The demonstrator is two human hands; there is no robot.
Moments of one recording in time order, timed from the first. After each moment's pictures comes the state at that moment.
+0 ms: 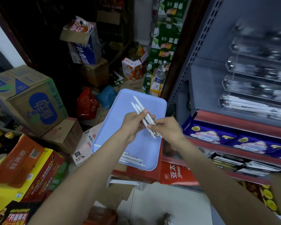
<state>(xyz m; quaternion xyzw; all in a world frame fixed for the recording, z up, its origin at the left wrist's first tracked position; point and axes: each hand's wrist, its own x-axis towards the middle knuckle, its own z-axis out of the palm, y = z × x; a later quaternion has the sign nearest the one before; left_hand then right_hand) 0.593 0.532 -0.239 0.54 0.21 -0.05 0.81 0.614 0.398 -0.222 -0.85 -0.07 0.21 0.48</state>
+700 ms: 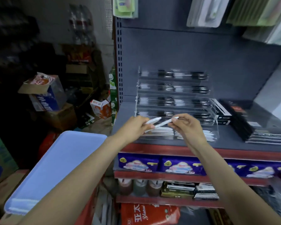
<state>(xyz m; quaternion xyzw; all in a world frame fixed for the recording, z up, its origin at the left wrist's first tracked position) 0.693 0.287 -0.119 0.93 -0.13 0.00 0.34 0.696 0.091 -0.122 -0.66 -0.05 -0.01 0.75</state>
